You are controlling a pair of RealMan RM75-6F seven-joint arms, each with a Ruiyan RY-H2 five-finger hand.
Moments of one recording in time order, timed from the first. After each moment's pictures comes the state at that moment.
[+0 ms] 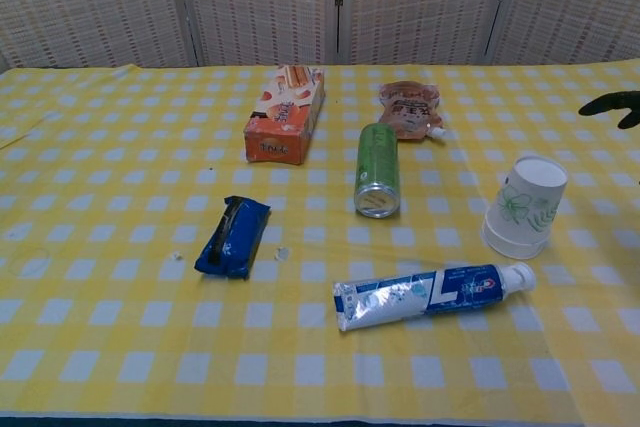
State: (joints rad) left arm -0.08 -1.26 -0.04 -1.43 1.56 1.57 0.00; right arm 0.41 -1.11 0.12 -1.79 -1.19 0.95 -0.27
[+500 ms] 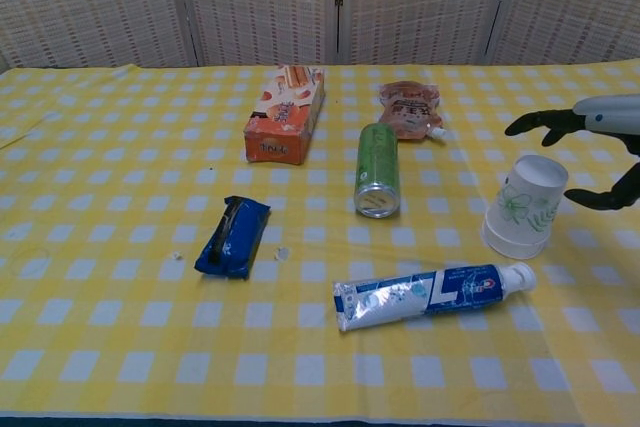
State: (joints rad) left arm -0.08 -1.26 -0.04 -1.43 1.56 1.57 -0.01; right arm 0.58 -1.14 0.12 -1.82 -1.03 0.82 -0.35
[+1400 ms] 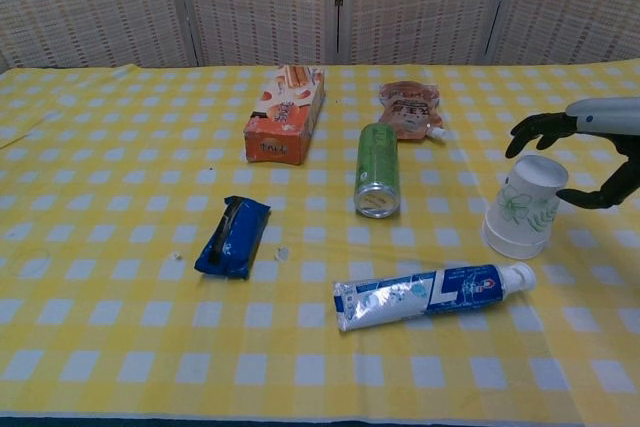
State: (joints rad) left arm -0.07 -1.26 -0.04 -1.42 1.55 1.57 -0.01; right arm 0.63 -1.16 0.09 -1.79 -0.99 0.81 -0.30
